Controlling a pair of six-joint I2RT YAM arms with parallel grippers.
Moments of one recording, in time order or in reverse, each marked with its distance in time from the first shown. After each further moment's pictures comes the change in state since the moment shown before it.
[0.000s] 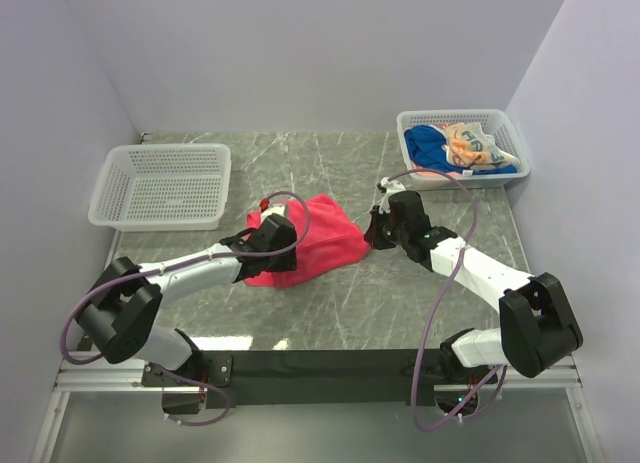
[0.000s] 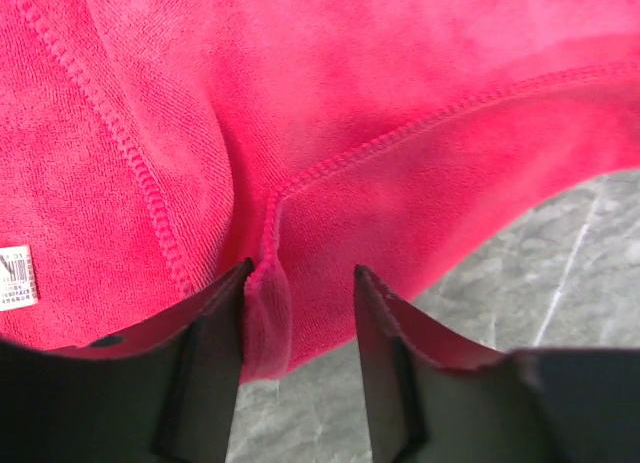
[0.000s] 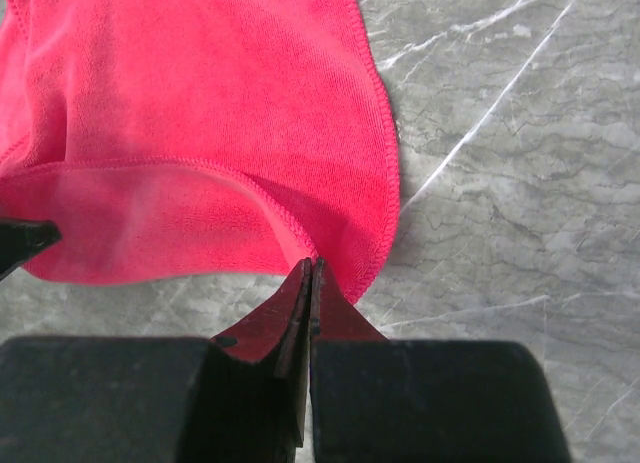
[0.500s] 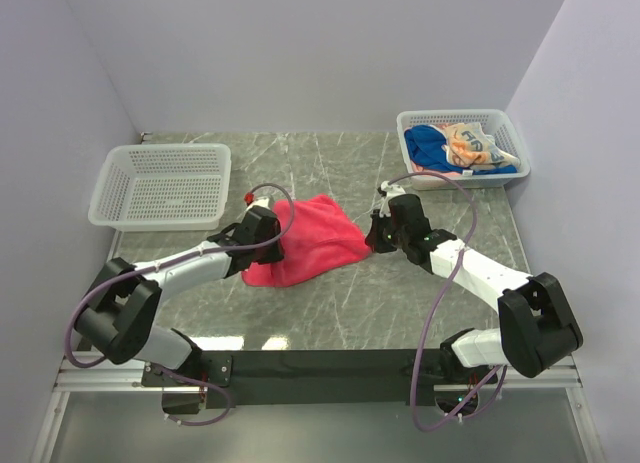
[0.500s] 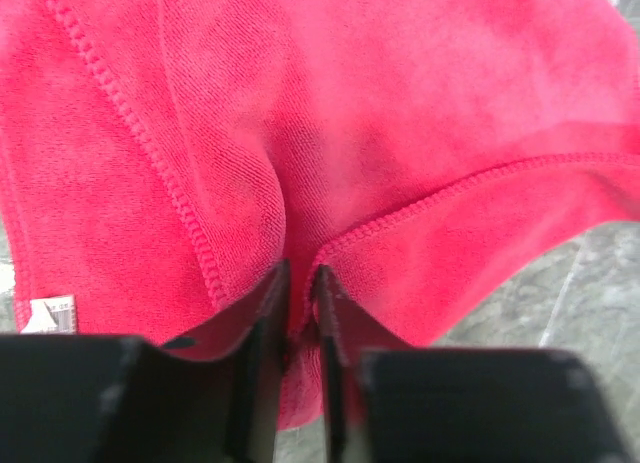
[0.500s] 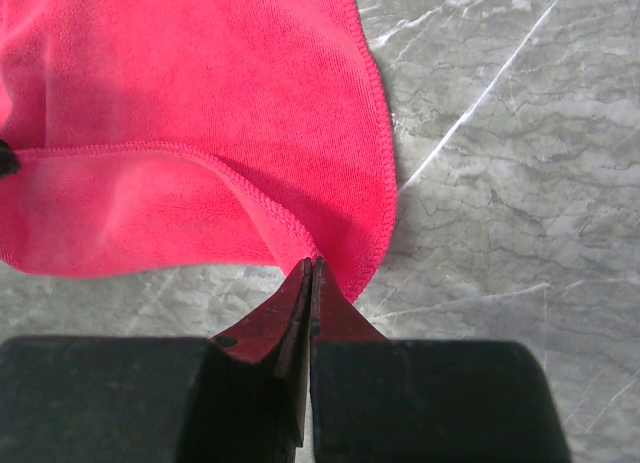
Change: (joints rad) left arm 0.129 0.002 -0.046 0.110 0.078 0.022; right arm 0.000 0.000 -0.027 0.006 0.004 0.000
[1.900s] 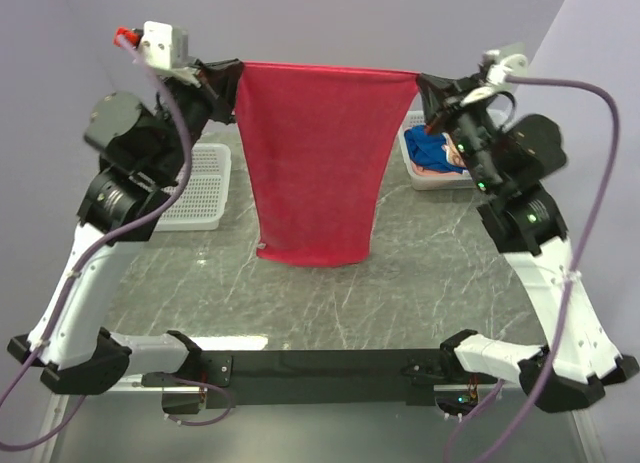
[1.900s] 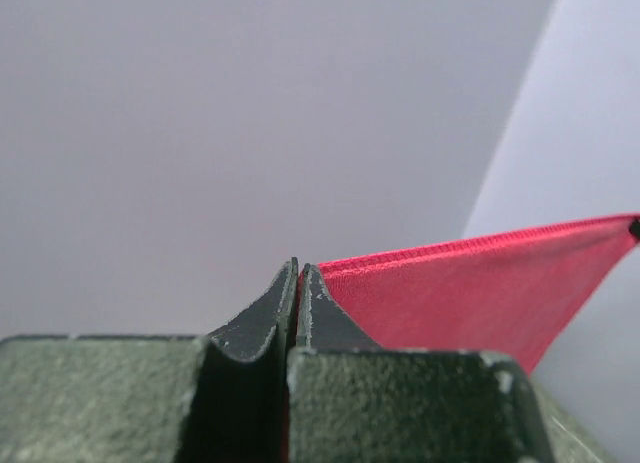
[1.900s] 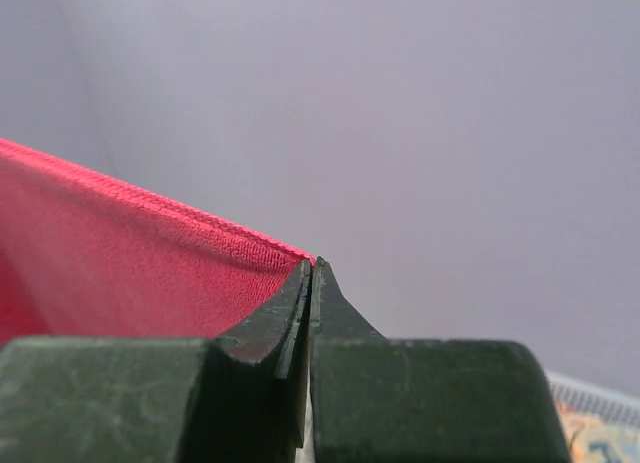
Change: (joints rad) left arm 0.040 -0.168 1.133 -0.150 -0.048 0.560; right arm 0.006 -0.175 0.927 -0.064 0.162 -0.358
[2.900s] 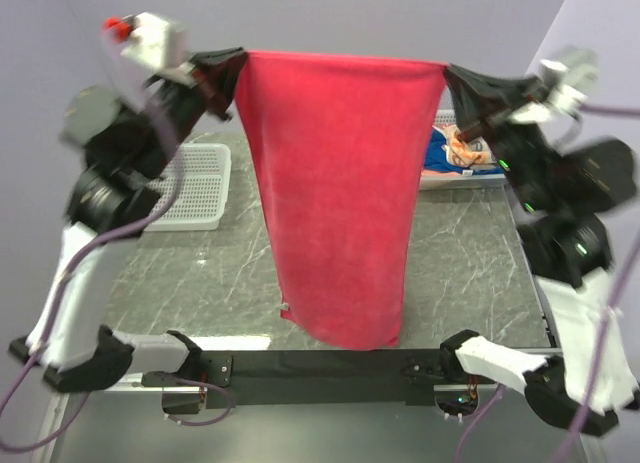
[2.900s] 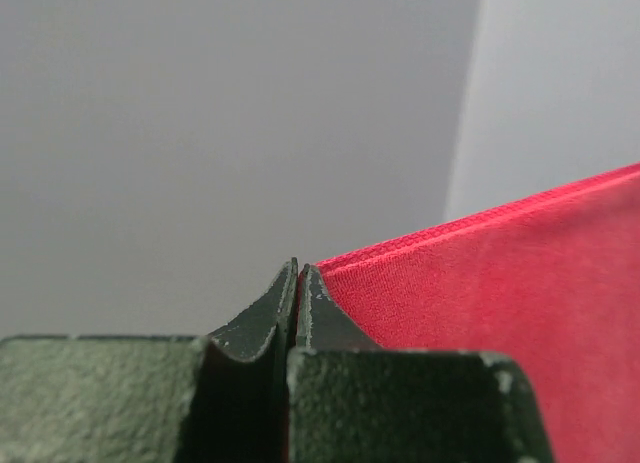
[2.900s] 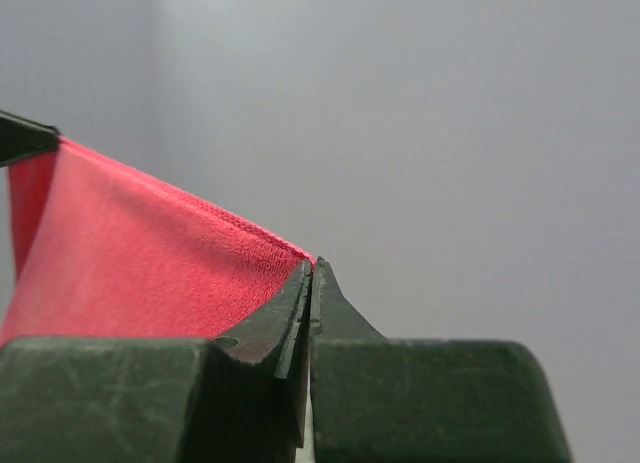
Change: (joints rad) left arm 0.008 0.002 0.103 -0.020 0.226 0.088; right arm -0.003 -0.089 0.132 -0.053 -0.182 -0.066
